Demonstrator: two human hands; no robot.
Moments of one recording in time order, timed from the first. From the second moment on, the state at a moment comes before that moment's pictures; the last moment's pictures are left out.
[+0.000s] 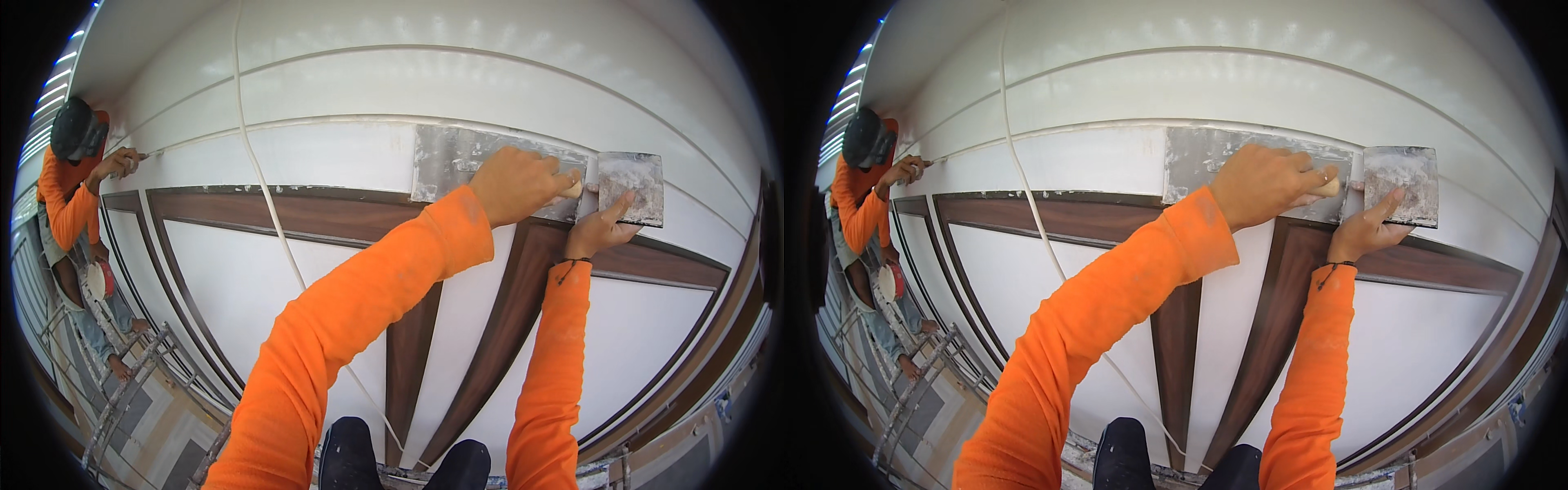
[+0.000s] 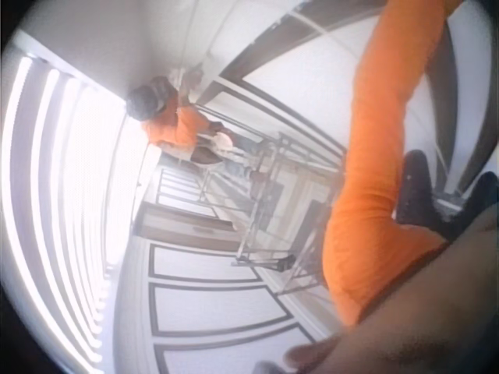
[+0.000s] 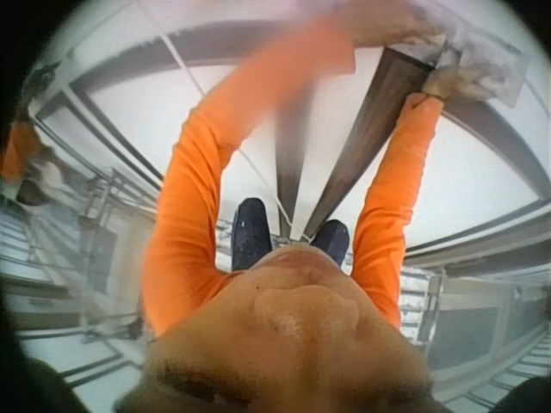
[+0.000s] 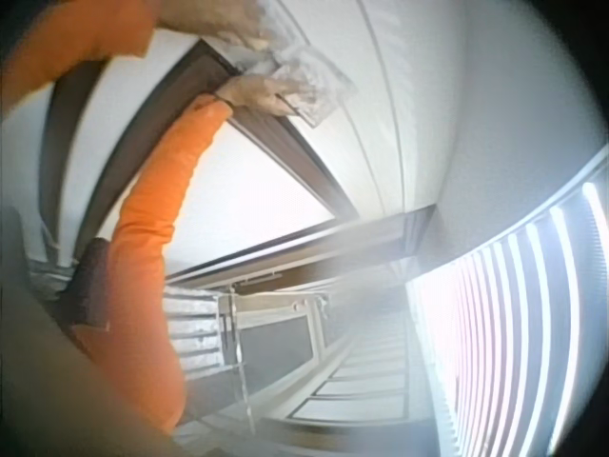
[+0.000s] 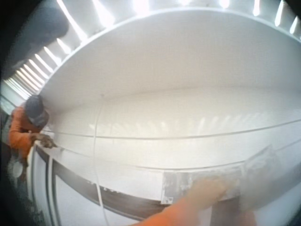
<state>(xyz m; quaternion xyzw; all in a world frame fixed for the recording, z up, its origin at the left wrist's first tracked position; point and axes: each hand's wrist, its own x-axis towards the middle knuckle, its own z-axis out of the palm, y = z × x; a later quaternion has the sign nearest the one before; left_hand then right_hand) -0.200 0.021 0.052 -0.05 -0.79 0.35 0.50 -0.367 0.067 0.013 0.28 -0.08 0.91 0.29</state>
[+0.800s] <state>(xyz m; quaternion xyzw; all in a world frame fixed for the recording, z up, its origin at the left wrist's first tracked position) -0.199 0.026 0.054 -0.04 -0.79 0.34 0.50 -0.372 0.070 0.012 0.29 -0.10 0.91 0.28</state>
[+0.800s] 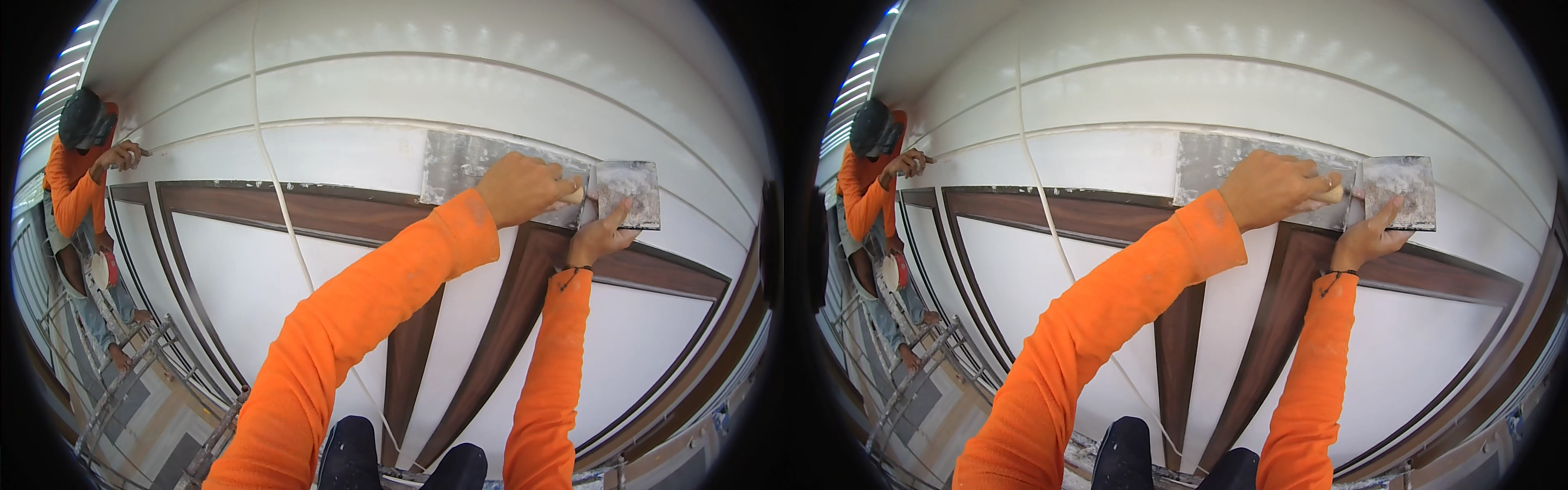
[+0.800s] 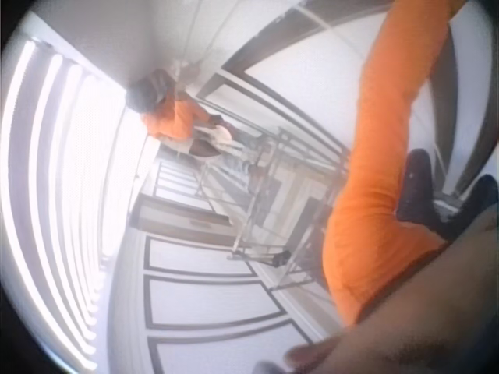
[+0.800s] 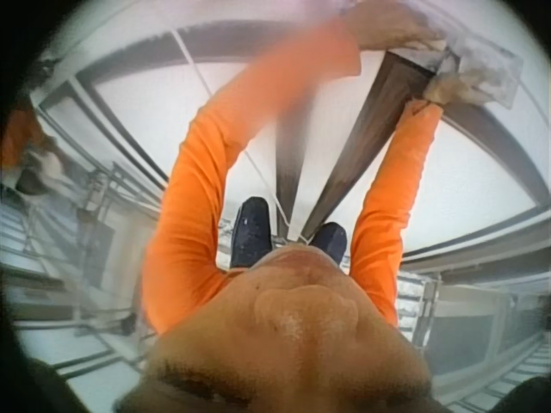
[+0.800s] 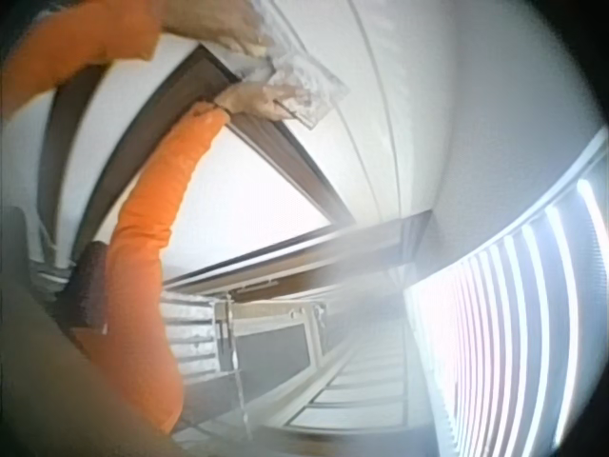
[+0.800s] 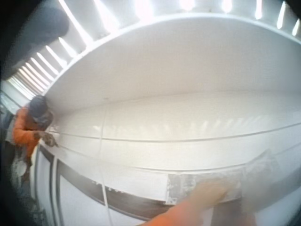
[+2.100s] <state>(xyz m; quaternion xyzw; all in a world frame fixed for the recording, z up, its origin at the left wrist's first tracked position) -0.199 0.025 0.055 -0.05 -0.80 0.34 0.49 -0.374 0.069 0.009 0.29 -0.10 0.91 0.27</state>
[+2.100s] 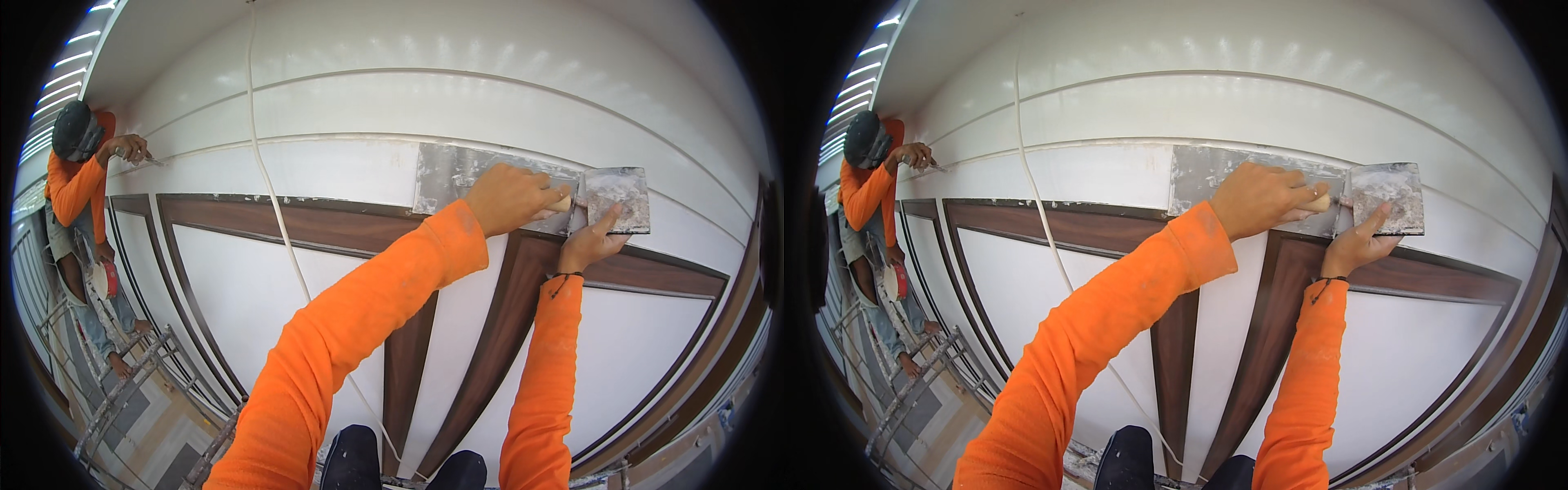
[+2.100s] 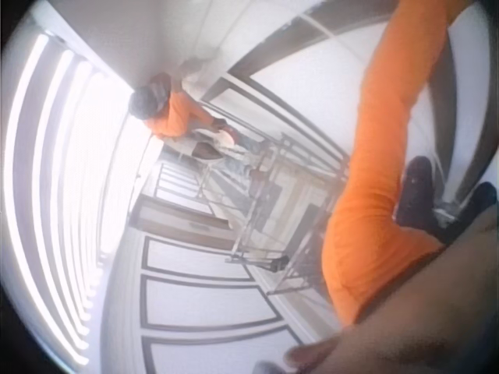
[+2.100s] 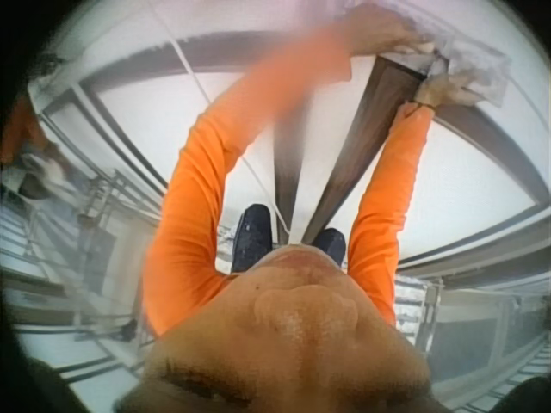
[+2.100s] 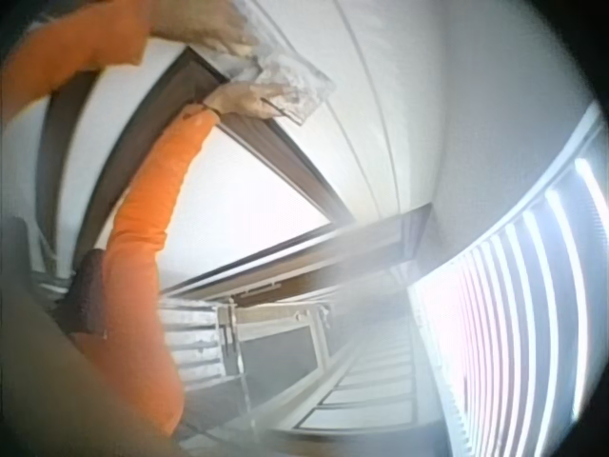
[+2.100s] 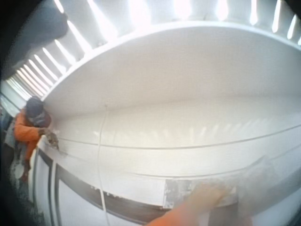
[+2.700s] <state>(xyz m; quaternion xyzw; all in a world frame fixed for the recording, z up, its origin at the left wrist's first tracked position) -0.190 0.031 0.051 -0.04 -0.79 0.36 0.49 -0.382 0.078 0.002 0.34 -0.12 0.90 0.25</state>
